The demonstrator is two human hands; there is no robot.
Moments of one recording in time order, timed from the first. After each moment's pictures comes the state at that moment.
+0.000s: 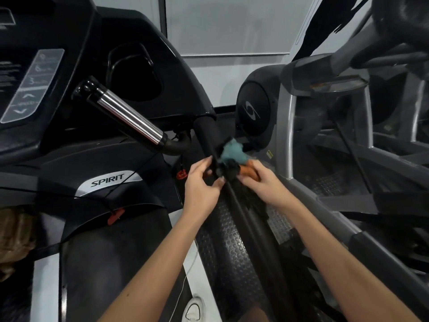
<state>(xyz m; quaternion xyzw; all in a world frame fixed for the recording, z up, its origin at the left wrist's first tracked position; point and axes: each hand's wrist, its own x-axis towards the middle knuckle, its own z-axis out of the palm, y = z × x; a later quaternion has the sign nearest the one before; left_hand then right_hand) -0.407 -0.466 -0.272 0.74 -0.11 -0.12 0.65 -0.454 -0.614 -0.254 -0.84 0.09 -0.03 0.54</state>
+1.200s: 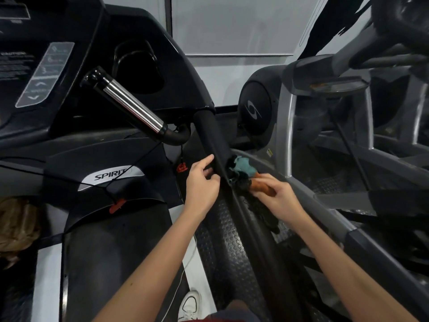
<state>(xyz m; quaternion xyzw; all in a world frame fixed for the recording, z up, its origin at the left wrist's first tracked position) -0.428 -0.468 -0.274 0.72 -0.05 -0.17 0.68 -0.513 -0.632 -0.273 -0.85 0.09 -0.06 0.52</state>
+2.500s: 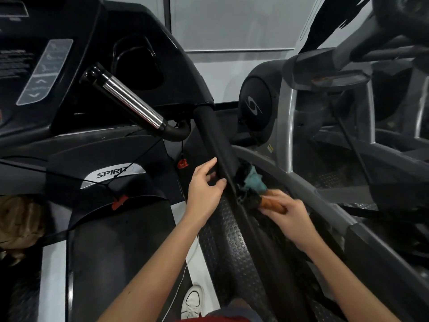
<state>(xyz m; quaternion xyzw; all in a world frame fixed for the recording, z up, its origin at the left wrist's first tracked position) -0.445 -0.461 -0.283 0.69 -0.06 -0.20 0.69 -0.558 -0.615 -0.264 -0.83 0.12 -0.08 0.54</state>
